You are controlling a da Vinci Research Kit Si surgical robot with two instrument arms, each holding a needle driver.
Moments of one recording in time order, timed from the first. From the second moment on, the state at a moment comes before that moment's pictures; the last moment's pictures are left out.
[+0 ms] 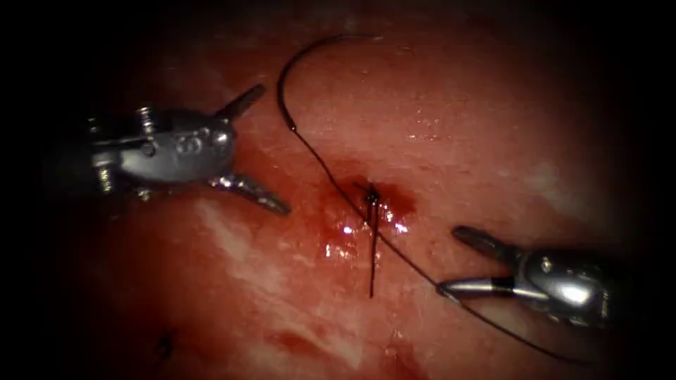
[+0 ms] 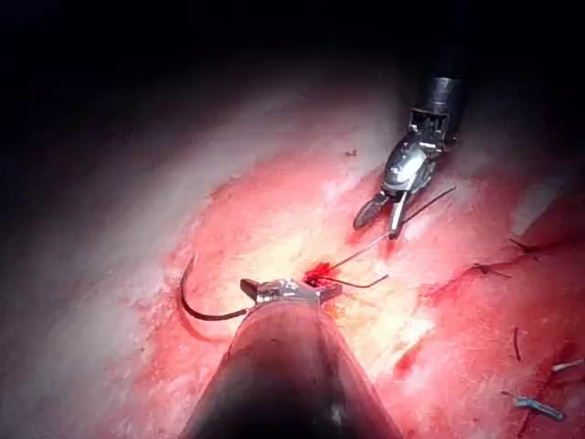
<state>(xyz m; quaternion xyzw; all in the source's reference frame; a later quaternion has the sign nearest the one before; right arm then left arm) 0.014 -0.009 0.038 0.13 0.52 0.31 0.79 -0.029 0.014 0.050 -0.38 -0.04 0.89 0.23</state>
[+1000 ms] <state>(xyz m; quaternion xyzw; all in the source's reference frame) 0.014 -0.009 0.027 0.13 0.54 0.30 0.78 -0.039 0.004 0.058 -0.43 -0.09 0.89 0.14</state>
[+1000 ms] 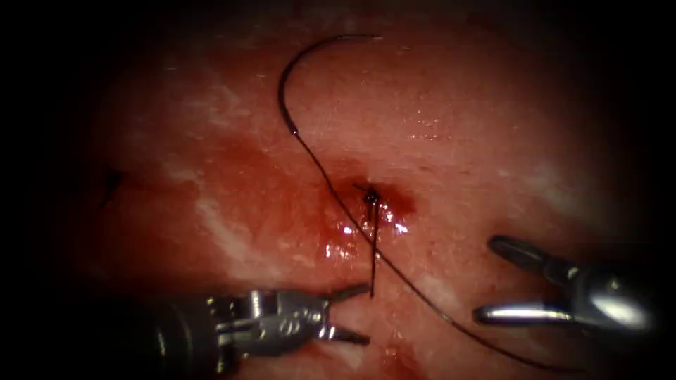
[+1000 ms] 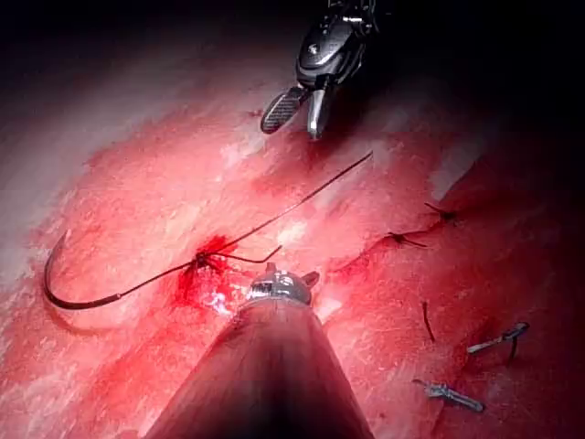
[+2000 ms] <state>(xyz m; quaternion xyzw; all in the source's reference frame) 0.019 -0.015 0.031 0.16 0.52 0.26 0.80 -0.038 0.007 0.058 -0.47 -0.07 0.87 0.14</state>
